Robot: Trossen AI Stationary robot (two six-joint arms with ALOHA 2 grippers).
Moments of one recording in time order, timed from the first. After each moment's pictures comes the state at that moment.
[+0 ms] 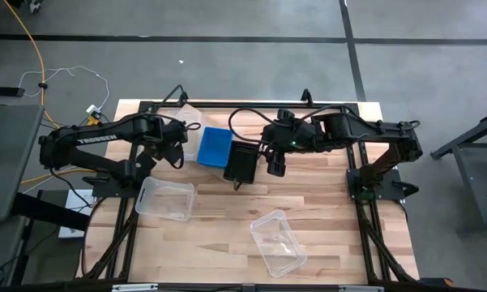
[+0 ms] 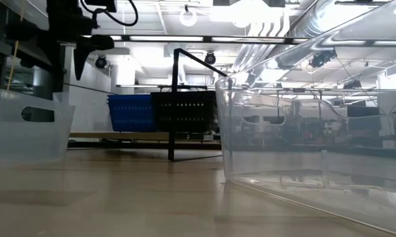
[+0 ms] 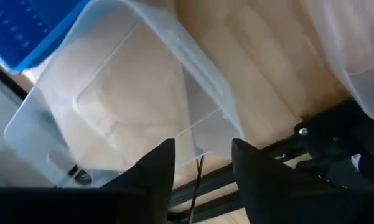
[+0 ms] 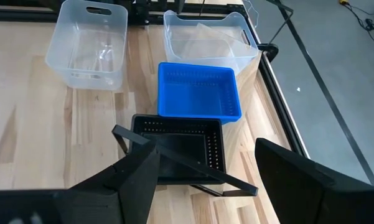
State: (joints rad) left arm 0.36 1.15 1.06 -1.38 -0.26 0.96; right arm 0.09 1.60 1.85 -1.02 0.33 0.05
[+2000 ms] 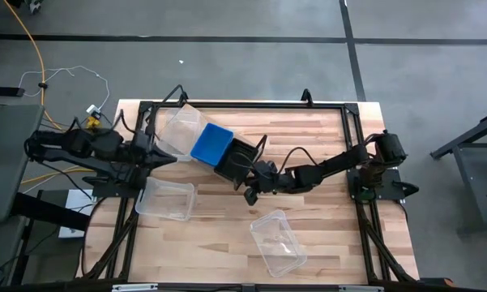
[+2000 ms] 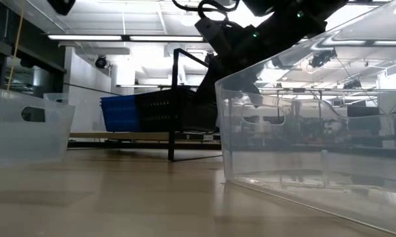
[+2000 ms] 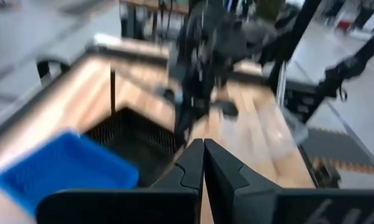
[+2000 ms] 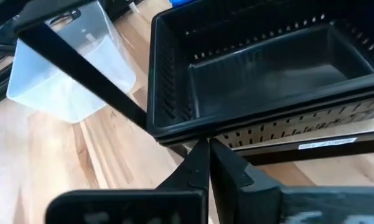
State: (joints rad) left arm -0.08 0.51 0.82 -0.64 -0.19 -0.24; right arm 0.17 1.77 0.98 0.15 0.39 0.70
